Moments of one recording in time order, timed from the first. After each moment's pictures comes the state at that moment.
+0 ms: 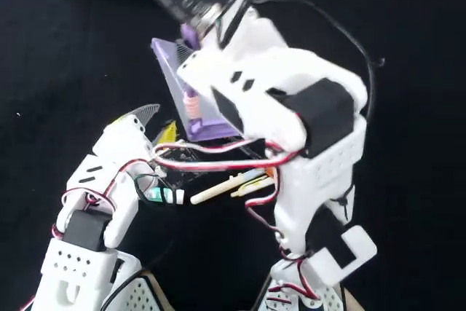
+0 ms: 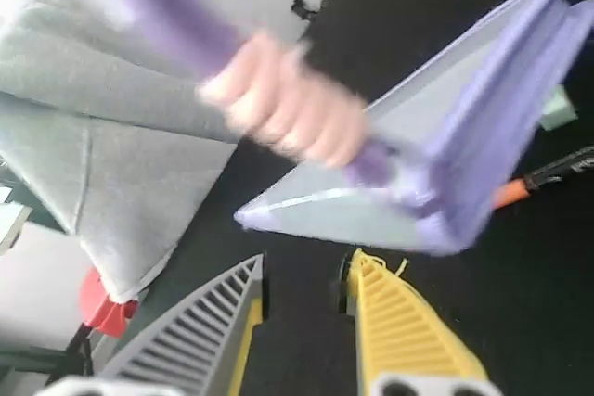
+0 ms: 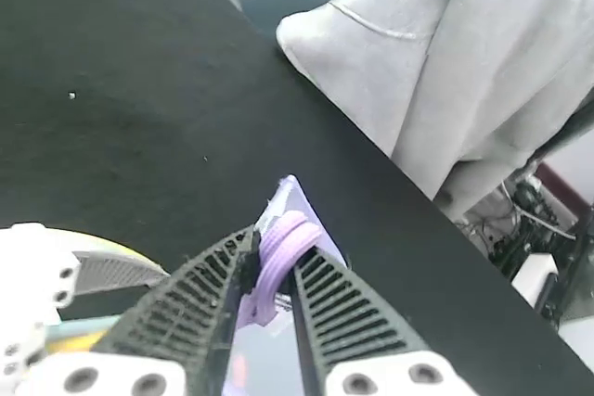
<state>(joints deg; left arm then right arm) 11.7 -77.8 67.4 39.7 -51.1 -33.0 0.7 -61.3 99.4 20.4</state>
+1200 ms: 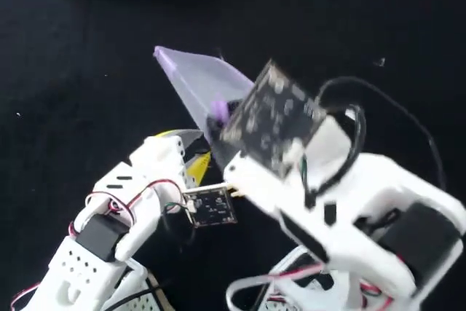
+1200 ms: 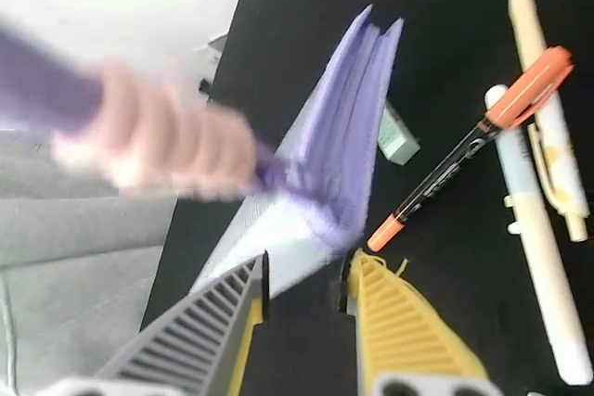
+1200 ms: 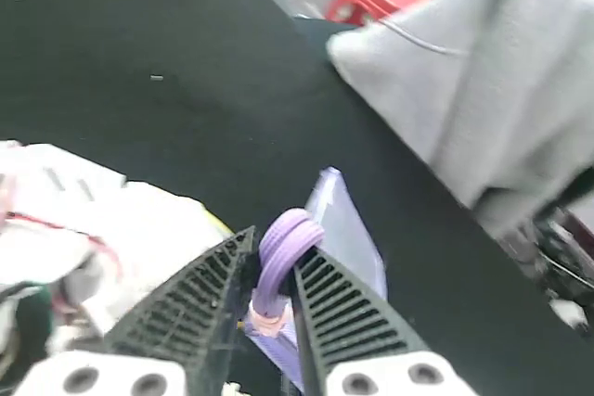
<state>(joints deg) 26.7 -77.8 67.4 43.7 -58.2 -41.8 -36.4 -26.3 99.5 19.6</state>
